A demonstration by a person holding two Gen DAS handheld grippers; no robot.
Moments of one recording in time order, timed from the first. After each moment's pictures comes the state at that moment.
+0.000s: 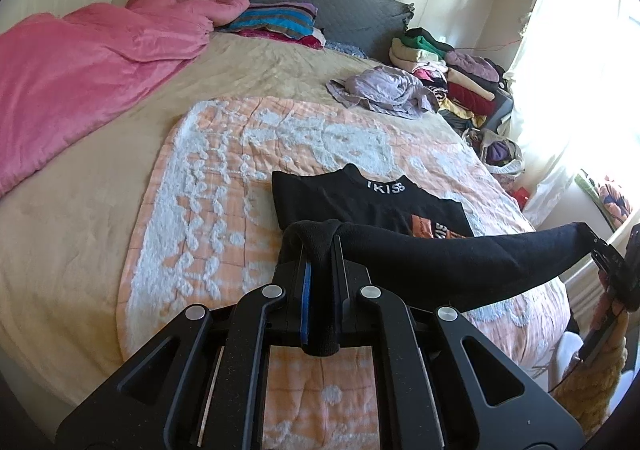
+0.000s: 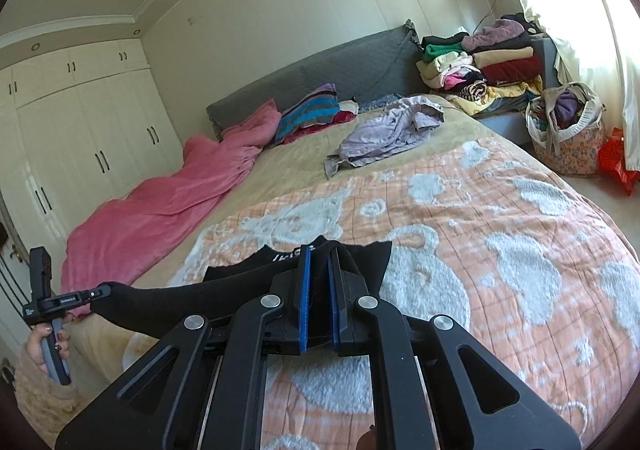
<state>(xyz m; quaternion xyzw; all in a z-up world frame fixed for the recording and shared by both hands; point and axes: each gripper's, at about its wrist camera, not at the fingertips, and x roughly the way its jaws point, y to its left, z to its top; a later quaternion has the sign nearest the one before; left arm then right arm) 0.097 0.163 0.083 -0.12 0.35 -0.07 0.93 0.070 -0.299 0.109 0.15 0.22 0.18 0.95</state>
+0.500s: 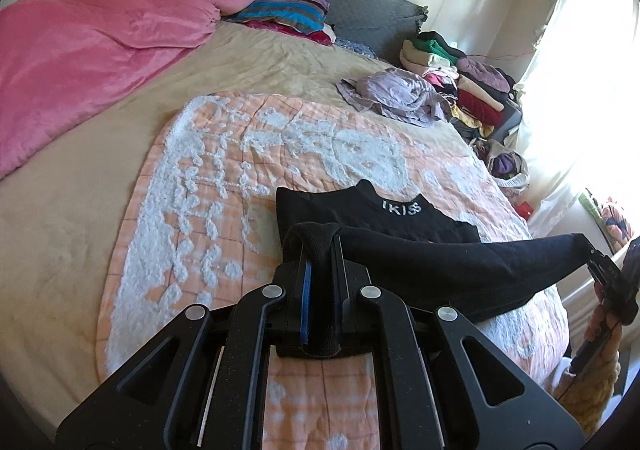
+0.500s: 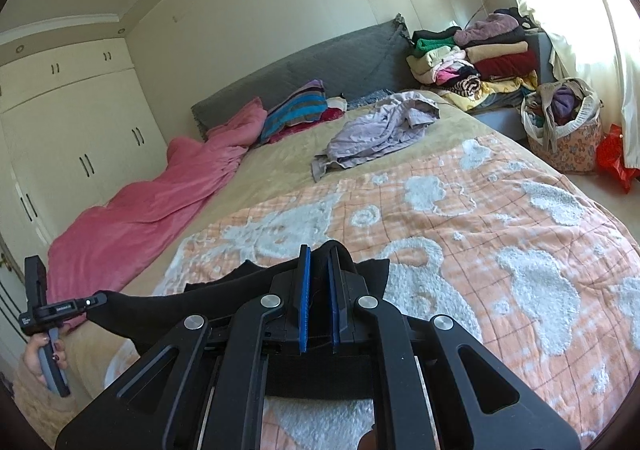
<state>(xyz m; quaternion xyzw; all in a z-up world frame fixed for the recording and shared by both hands) 0.158 0.178 0.065 -0.15 0.36 -0.07 0.92 0.137 -0.286 0.097 0.16 0.24 0.16 0.95</state>
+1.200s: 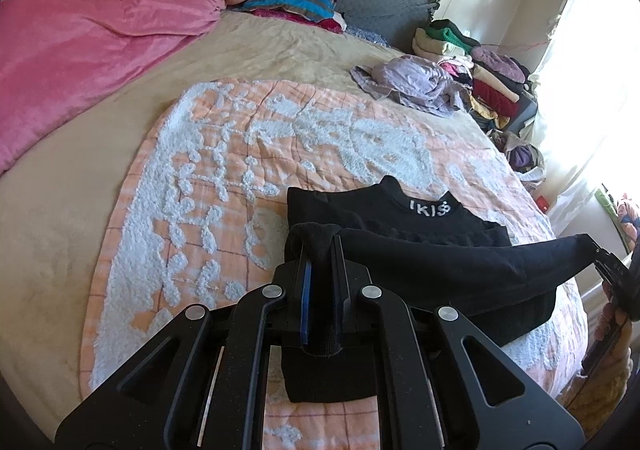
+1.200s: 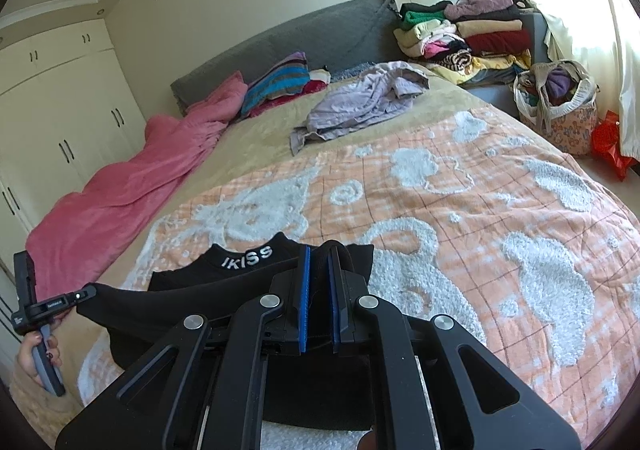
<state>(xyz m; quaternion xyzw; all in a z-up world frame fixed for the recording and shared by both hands) 0.203 0.177 0.032 -0.14 0.38 -0.05 0.91 0.193 -0.280 0.059 0.15 0.29 0.14 0.94</state>
